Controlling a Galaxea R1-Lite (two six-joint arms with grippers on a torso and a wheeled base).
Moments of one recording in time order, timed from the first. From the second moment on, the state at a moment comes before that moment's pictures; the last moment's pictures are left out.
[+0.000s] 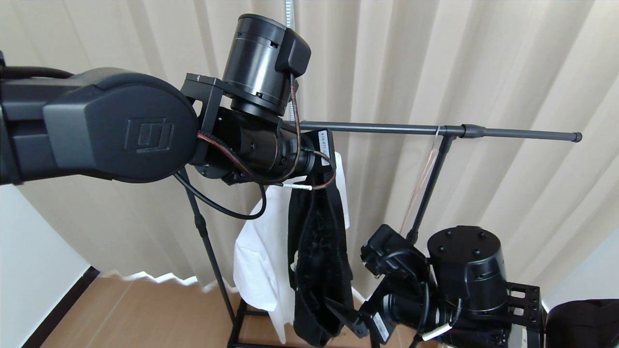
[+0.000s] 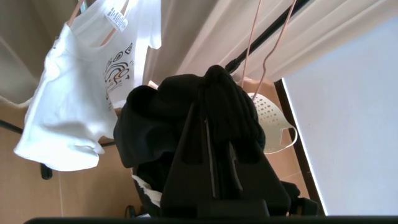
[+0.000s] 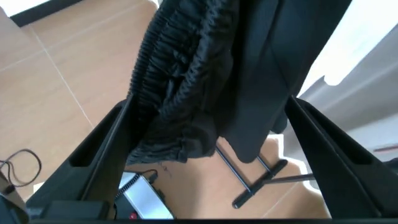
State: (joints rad) left arm -0.76 1.87 -1.67 0.30 0.21 -0.47; right arm 0.84 1.78 -0.59 -0.69 -0.10 -0.04
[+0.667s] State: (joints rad) left arm -0.75 1.87 -1.66 0.30 0.21 -0.47; right arm 0.82 1.82 -0.61 -0.68 -0.17 -0.04
